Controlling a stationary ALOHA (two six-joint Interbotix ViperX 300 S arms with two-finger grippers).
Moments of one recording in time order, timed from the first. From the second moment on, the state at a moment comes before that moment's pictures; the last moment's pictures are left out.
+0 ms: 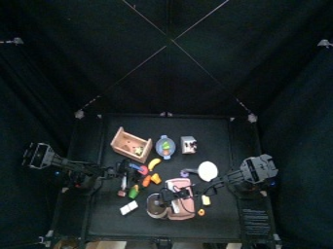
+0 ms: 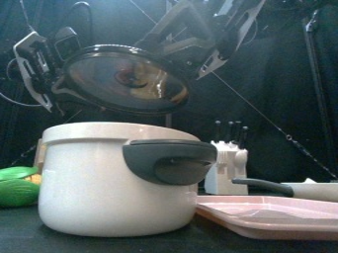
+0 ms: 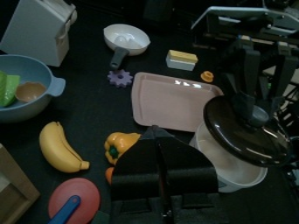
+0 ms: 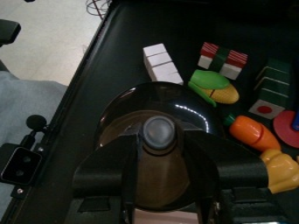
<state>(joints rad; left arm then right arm) -0.13 -0.37 1.18 -0.31 -0.53 0.00 0.23 0.11 0.52 -0.02 -0.17 0.04</state>
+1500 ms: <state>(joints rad) -0.13 -0.37 1.18 -0.31 -0.53 0.00 0.02 -0.54 1.11 0.29 -0.16 0.04</state>
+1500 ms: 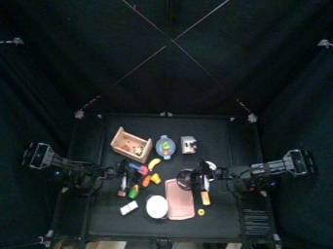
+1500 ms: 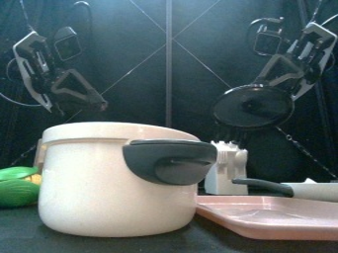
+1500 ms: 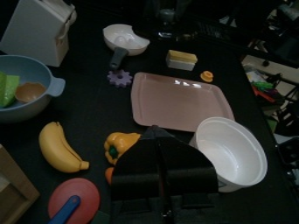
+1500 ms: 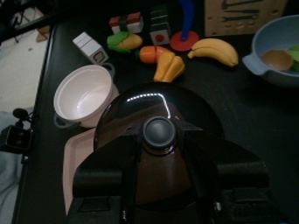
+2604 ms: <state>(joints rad) -0.13 -0.37 1.19 -0.31 -0.53 0.00 -0.33 -0.88 1.12 0.34 0.27 0.04</state>
